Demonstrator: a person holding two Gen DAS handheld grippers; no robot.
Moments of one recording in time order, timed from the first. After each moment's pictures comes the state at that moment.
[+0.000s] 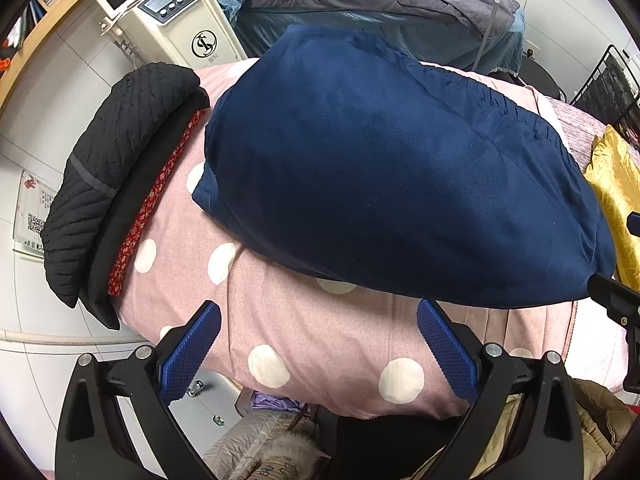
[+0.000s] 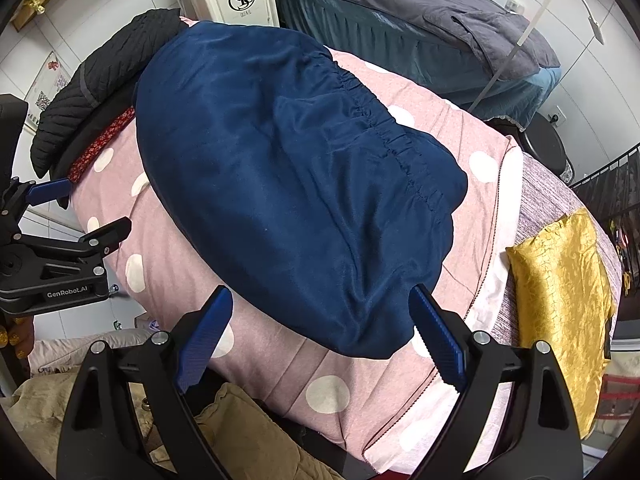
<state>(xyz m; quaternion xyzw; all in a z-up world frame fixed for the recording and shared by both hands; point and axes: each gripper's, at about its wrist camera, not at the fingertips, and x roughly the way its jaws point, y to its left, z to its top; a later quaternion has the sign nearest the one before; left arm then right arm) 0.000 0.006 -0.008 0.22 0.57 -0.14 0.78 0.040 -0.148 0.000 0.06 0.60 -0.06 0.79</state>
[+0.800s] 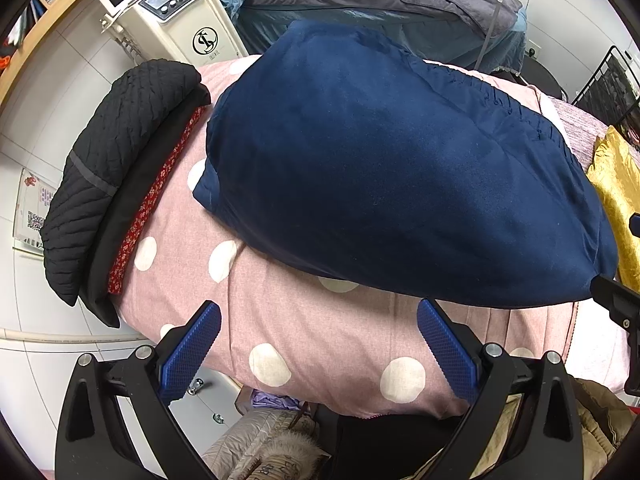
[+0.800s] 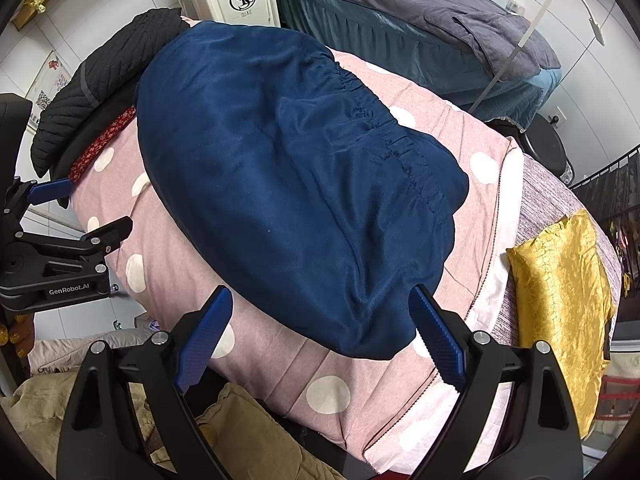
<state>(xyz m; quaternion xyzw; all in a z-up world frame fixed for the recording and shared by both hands) 0.003 0.008 -0.009 0.21 0.57 -0.14 0.78 0.041 -0.146 -0.001 0.06 0.60 -0.06 0.79</state>
